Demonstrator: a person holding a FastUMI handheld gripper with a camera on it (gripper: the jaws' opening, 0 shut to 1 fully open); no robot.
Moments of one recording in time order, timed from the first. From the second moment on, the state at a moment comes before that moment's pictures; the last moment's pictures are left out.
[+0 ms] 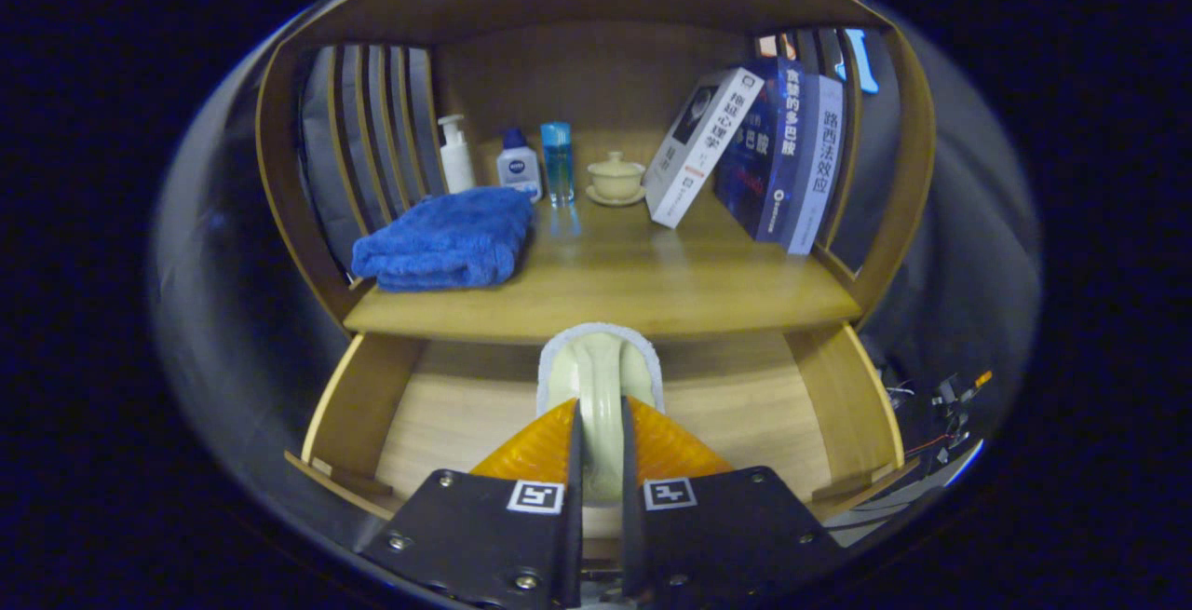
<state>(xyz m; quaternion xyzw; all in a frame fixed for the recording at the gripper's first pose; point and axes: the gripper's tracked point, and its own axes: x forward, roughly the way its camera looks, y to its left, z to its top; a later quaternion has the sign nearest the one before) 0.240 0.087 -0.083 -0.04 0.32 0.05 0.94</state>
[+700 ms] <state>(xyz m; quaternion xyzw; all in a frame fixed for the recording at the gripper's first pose) 0.359 0.096 -0.066 -0.02 0.26 0.03 0.97</state>
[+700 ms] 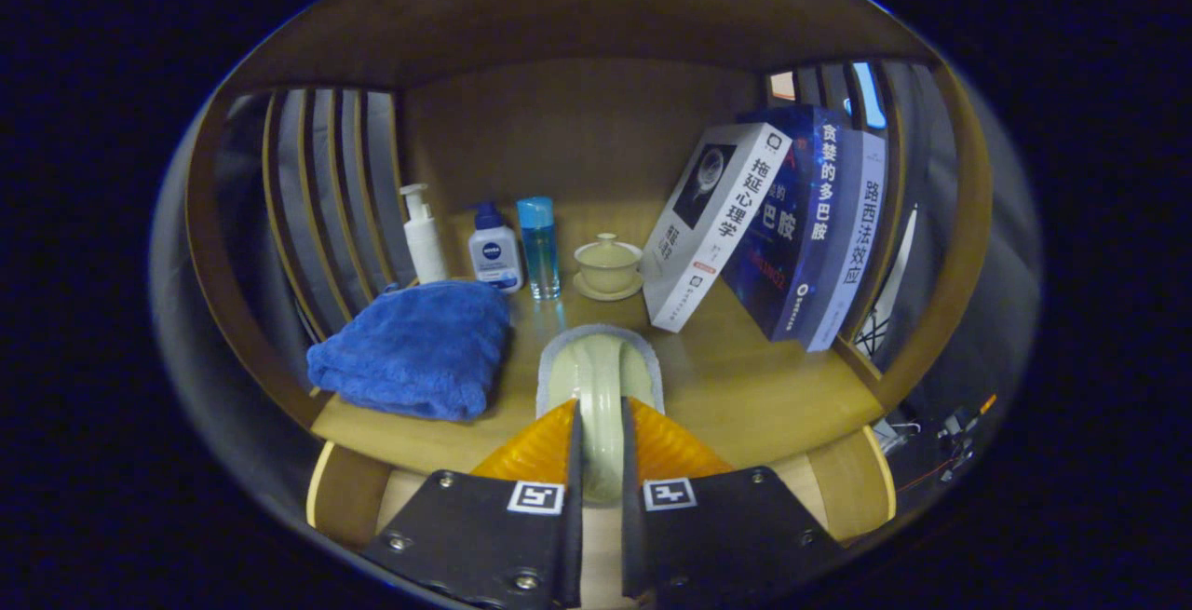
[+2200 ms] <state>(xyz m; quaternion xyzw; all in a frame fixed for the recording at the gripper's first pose) 0.169 0.093 0.019 -0.07 0.00 0.06 1.00</state>
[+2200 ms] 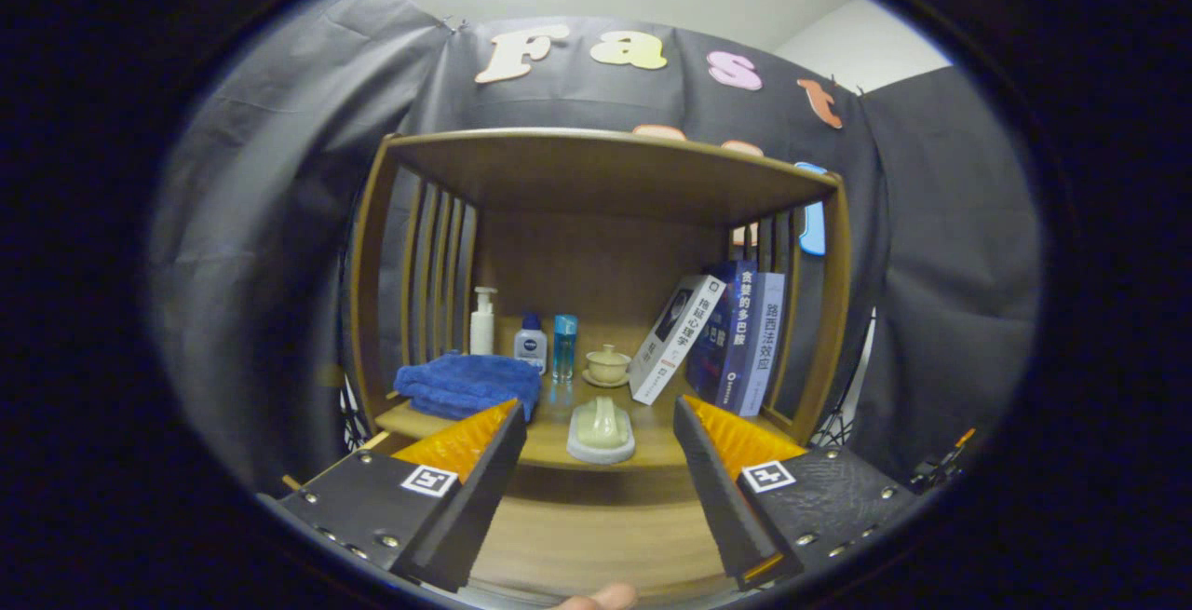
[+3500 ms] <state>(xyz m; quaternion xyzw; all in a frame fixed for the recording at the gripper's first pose) 0.102 0.068 -0.153 0.02 0.09 0.05 0.99</state>
